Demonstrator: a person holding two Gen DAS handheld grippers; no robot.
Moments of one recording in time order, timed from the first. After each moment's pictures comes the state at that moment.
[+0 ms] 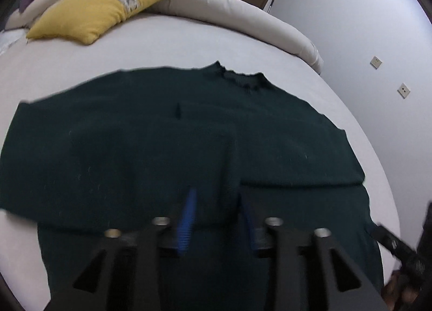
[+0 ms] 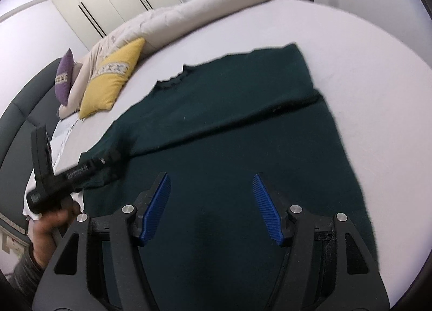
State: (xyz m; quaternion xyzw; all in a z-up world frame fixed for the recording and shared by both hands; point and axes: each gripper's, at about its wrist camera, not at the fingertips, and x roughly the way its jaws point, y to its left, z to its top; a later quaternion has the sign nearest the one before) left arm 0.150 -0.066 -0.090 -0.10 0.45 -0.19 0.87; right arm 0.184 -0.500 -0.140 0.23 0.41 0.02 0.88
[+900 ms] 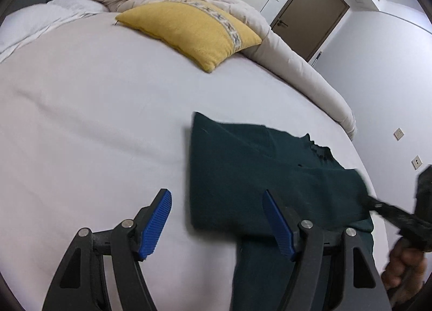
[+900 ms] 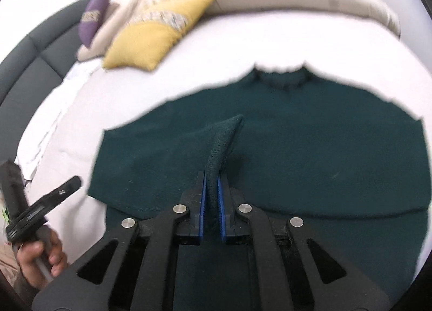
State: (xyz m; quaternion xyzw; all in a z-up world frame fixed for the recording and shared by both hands) left arm 0.138 0.126 -0.078 -0.21 0.40 -0.08 0.89; right arm 0.329 -0.357 -0.094 0.09 0.44 0.12 0.89
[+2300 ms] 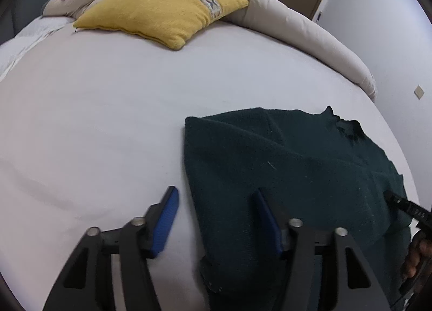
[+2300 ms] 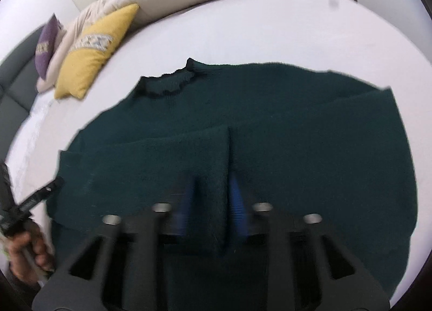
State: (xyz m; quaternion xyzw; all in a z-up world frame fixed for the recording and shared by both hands) left arm 0.231 0.051 -0.112 -0.10 0.45 -0.07 0.88; right arm 0.394 -0.468 -0.179 0.13 0.47 0.02 0.87
